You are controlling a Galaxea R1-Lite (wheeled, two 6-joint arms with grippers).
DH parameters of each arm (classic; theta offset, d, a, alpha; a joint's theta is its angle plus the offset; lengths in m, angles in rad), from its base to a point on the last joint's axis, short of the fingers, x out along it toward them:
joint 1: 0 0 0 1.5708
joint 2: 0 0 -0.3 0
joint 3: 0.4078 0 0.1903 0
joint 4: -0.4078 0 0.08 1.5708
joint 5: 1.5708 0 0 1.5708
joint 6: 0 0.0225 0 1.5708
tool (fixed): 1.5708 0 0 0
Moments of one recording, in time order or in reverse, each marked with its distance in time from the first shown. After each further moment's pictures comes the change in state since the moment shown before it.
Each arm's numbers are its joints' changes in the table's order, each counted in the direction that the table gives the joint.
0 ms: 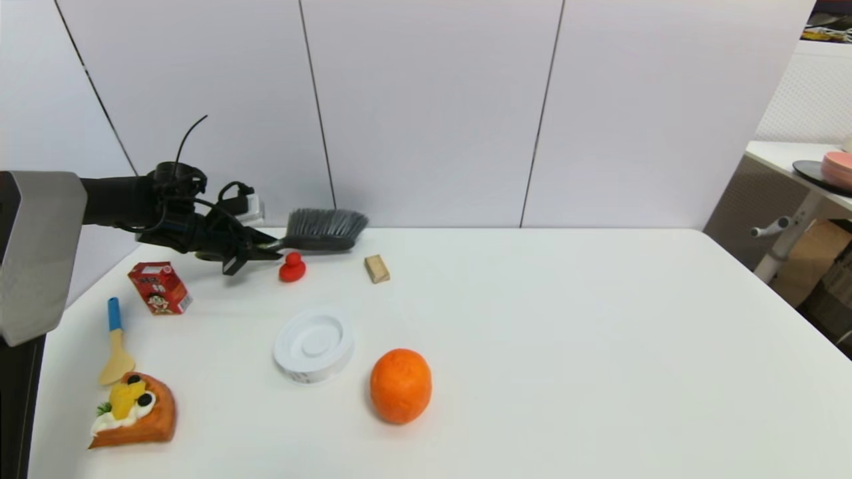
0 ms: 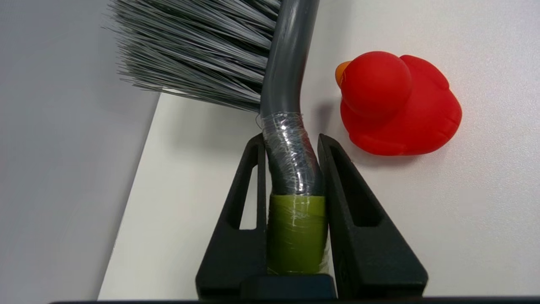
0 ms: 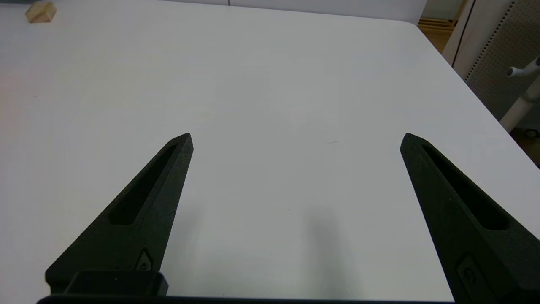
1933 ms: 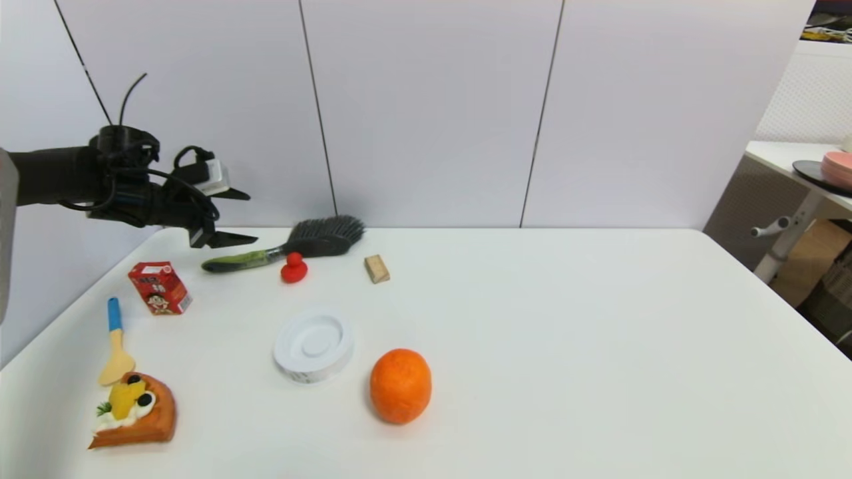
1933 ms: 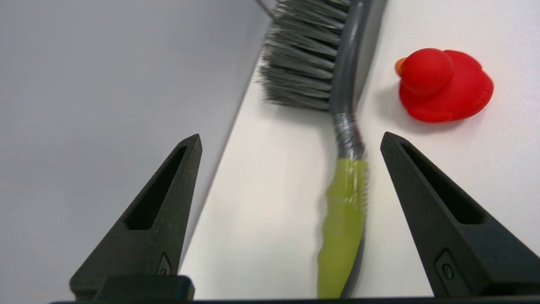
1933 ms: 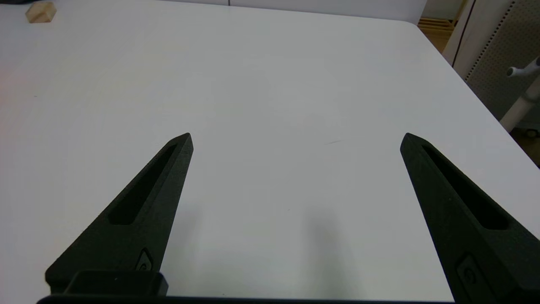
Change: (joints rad) left arm 0.084 0.141 0.000 0.025 0.005 -0.034; right arm 0.000 0.000 0.000 0.000 0.000 0.000
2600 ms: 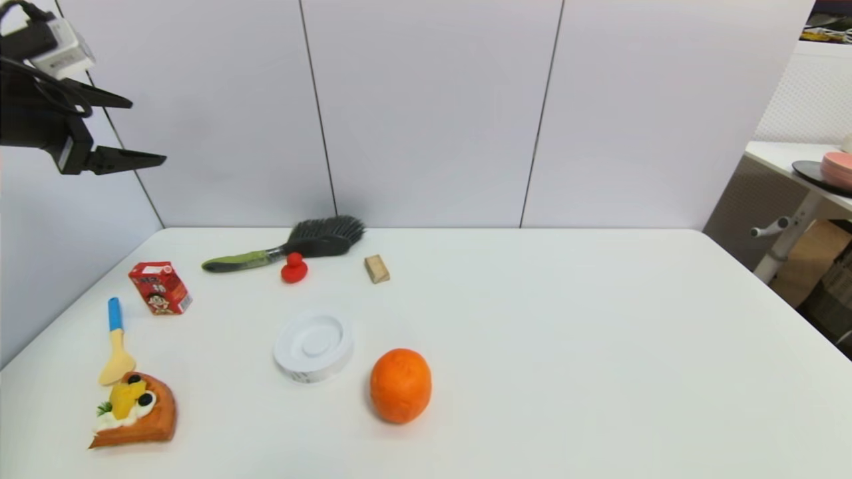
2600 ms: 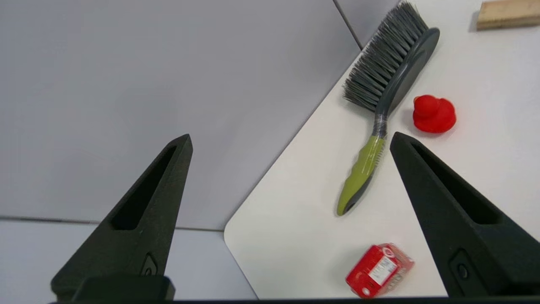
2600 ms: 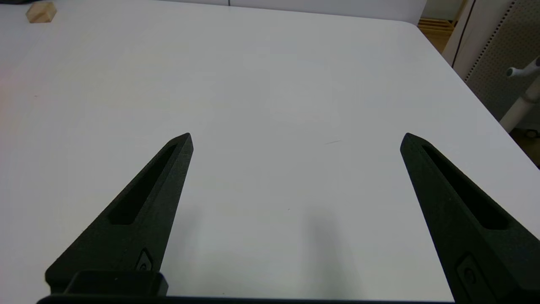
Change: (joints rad) left arm 0.103 0.475 -0.104 -0.074 -0.105 -0.311; right arm 0.000 0.000 0.000 0.000 0.000 0.000
